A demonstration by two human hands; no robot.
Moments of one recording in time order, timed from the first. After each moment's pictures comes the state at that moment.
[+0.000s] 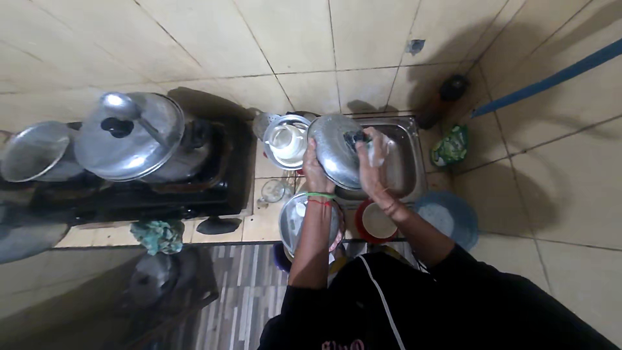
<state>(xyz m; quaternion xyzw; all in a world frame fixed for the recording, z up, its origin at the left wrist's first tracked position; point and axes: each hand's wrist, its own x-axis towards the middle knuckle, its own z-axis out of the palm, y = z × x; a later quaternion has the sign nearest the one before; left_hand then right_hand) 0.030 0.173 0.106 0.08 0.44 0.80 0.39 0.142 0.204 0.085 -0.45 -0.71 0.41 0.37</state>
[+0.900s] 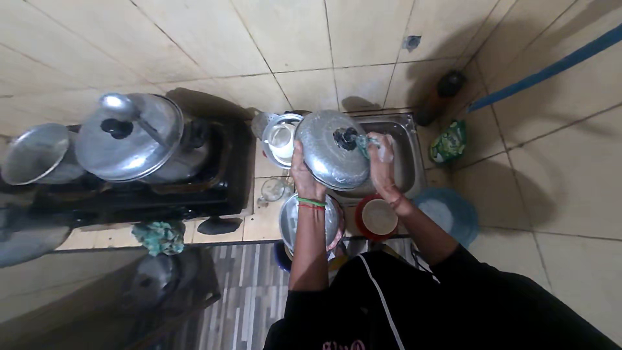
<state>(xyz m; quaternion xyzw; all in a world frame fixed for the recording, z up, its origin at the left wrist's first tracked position) 0.020 0.155 0.113 0.09 0.38 0.84 0.39 0.160 0.207 0.071 -0.44 -0.67 0.46 0.40</state>
